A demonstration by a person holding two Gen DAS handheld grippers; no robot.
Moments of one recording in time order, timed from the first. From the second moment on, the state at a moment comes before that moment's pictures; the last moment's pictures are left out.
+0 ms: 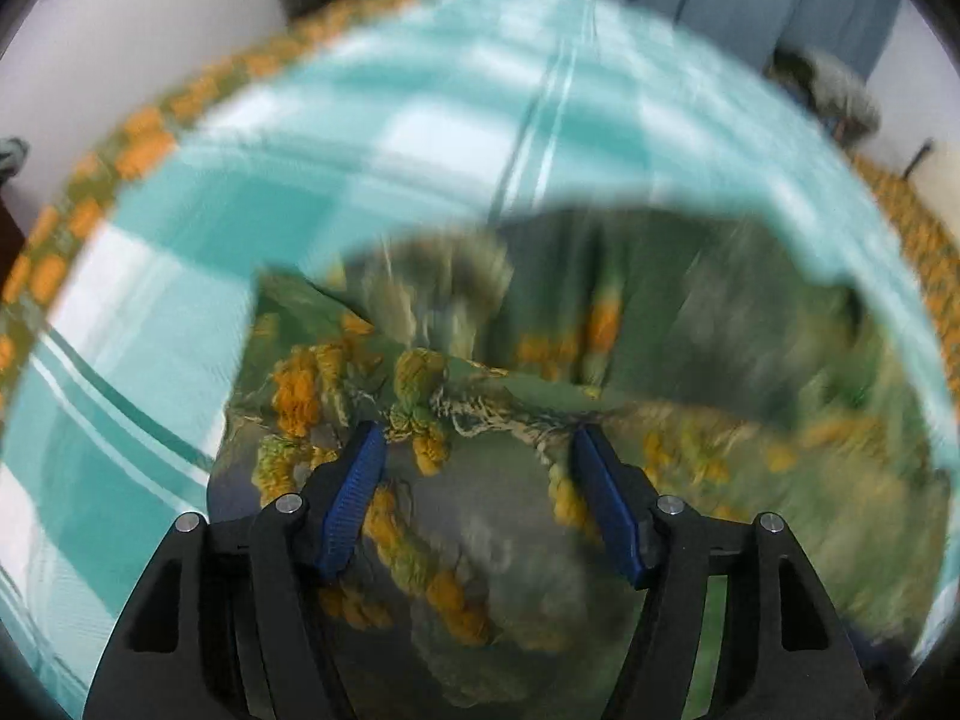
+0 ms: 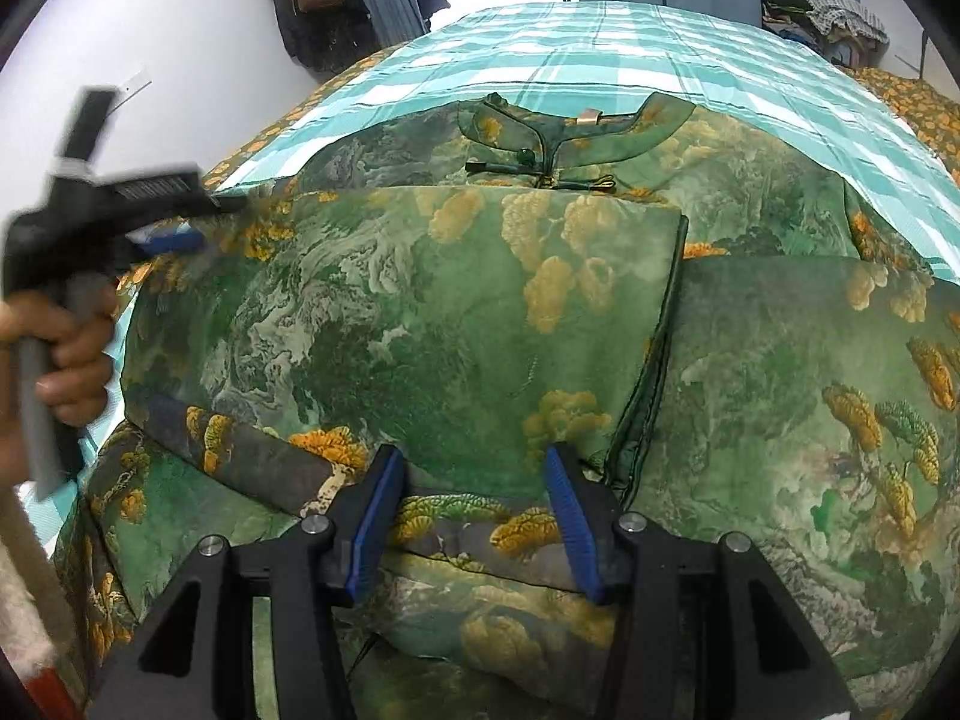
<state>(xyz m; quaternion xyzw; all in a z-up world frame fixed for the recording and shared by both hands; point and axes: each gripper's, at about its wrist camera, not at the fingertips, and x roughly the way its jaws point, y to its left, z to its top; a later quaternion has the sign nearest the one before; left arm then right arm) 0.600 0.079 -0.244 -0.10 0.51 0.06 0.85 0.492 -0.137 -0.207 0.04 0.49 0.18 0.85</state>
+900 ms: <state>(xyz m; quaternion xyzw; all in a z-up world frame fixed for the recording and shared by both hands) 0.349 0.003 -0.187 0.02 0.50 -0.11 0.86 0.341 -0.195 -0.138 0.01 0.45 0.18 0.88</state>
